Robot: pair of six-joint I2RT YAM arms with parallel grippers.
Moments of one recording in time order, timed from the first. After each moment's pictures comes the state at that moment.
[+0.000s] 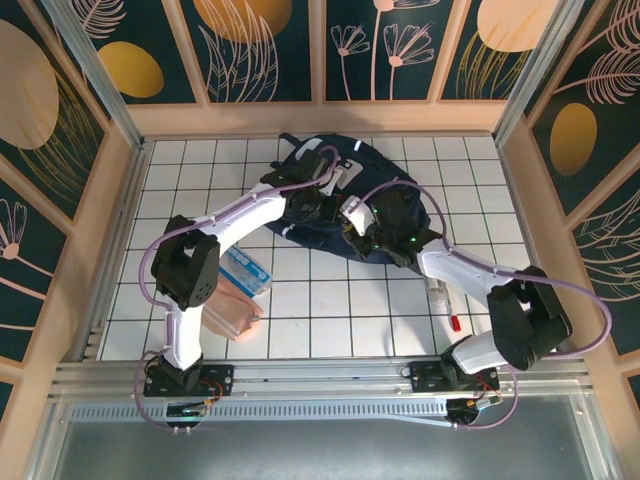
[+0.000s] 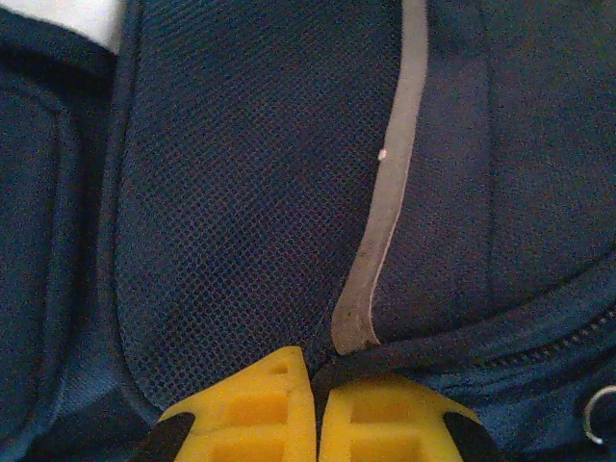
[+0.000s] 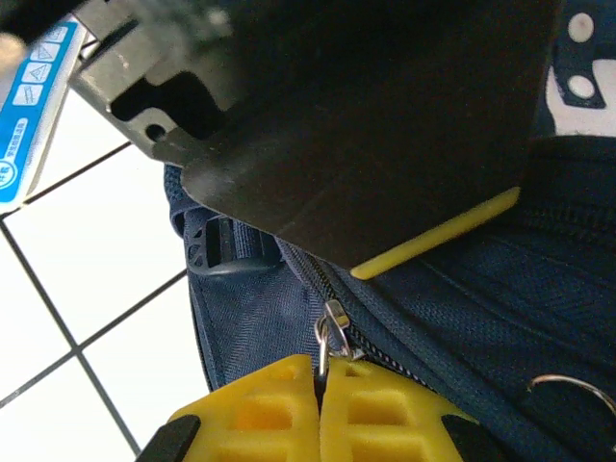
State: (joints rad) left arm -0.66 2.00 1.63 -0.56 0.31 -0.37; right arm 0.60 1.44 0.82 -0.05 -0.21 -0.26
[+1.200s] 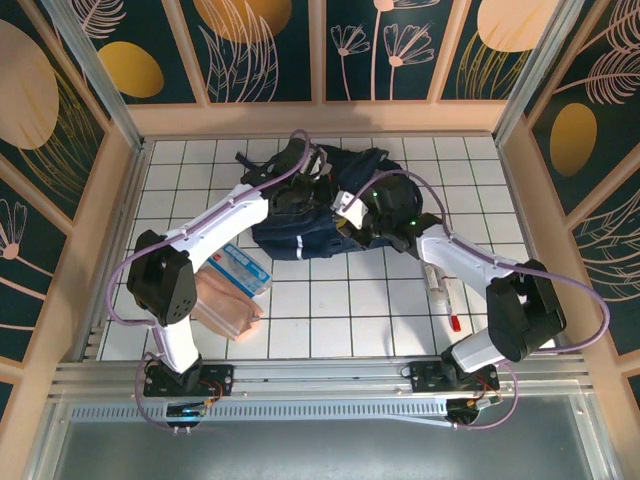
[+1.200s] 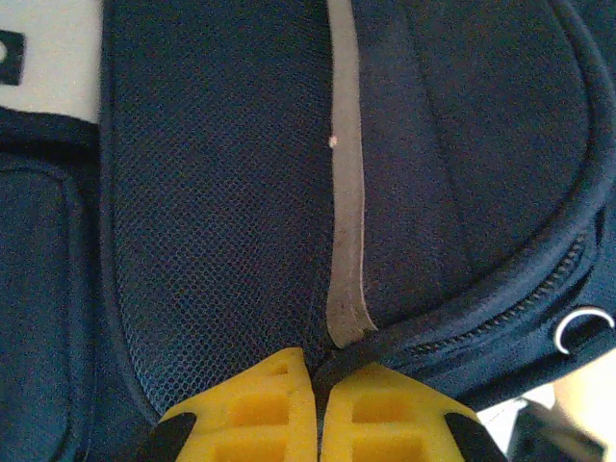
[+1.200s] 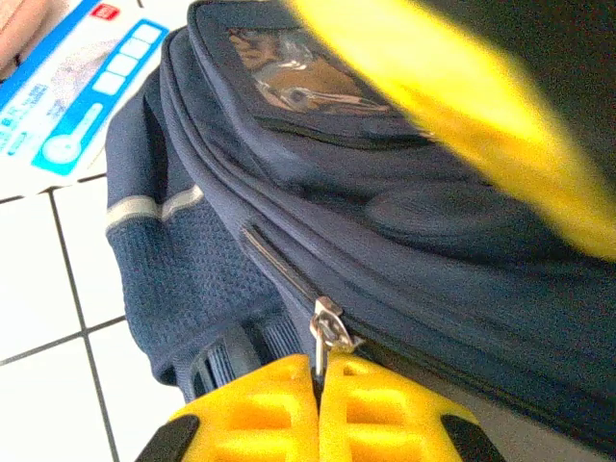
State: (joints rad) left arm -0.66 1.83 1.60 -0.51 0.24 -0.80; right arm 0.57 1.48 0.96 -0.19 -0.37 -0.56
